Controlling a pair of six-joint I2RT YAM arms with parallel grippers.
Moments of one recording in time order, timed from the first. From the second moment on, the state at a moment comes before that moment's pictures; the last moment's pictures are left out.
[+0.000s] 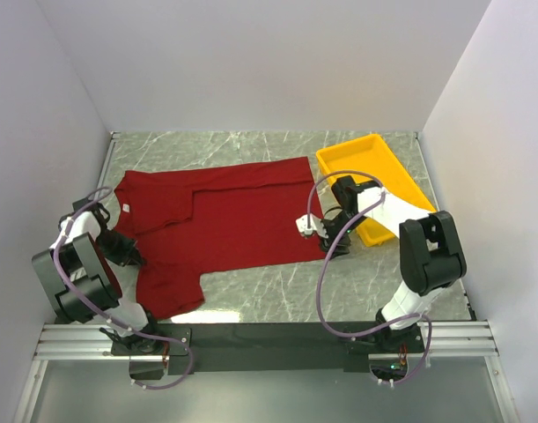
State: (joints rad) left arm 0.51 1.51 0.87 -0.84 0.16 -0.56; right arm 0.29 1.67 1.07 -1.00 -0.58 -1.49
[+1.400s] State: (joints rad) left arm 0.68 1.34 0.86 -0.89 0.28 -0.52; right arm 0.24 1.68 1.18 -0.84 -0.49 -1.15
